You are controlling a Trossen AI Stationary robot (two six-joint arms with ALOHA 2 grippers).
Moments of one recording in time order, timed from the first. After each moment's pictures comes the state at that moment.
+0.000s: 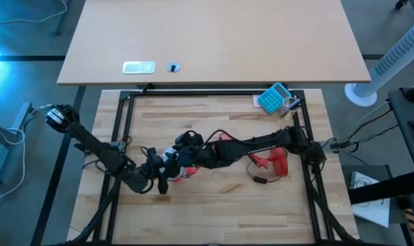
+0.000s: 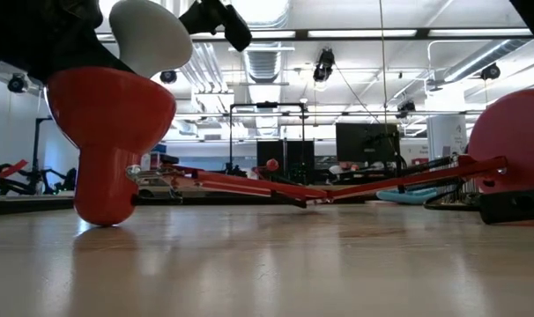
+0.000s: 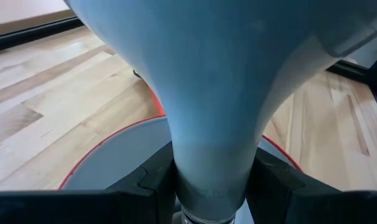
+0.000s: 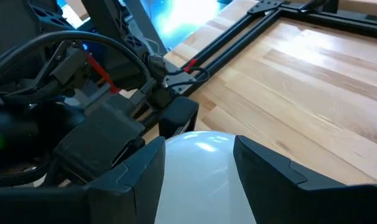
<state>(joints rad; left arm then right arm) -0.66 1.17 0.46 0.11 -0.91 -0.75 0.22 2.16 2.07 -0.46 0.50 0.76</state>
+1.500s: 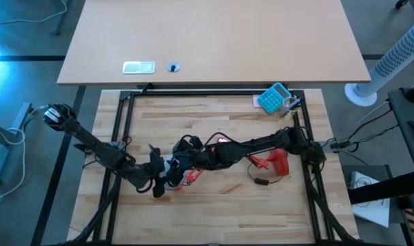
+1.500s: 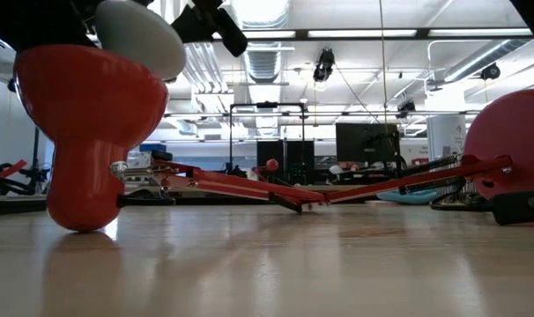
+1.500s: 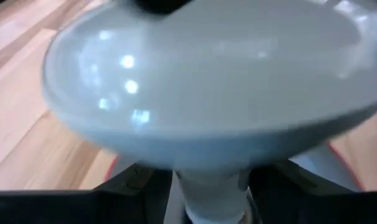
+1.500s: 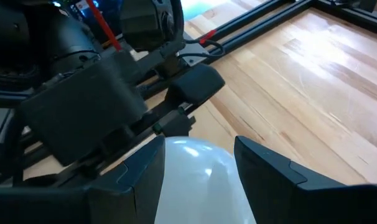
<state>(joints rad) -0.61 1.11 0.54 -0.09 -0.61 -0.58 0.22 2.16 2.04 -0.46 0.41 0.59</state>
